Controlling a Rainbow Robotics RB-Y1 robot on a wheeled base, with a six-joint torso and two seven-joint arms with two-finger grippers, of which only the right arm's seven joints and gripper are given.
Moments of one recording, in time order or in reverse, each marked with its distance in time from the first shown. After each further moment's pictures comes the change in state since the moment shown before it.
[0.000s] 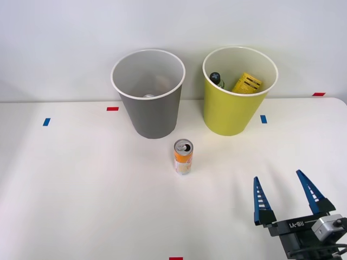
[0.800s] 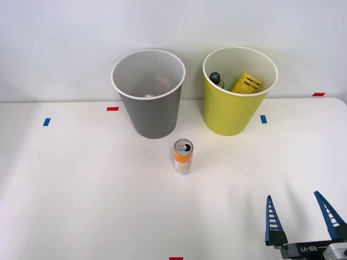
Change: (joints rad) arm 0.168 0.166 -0.148 0.001 0.274 -0.003 -0.150
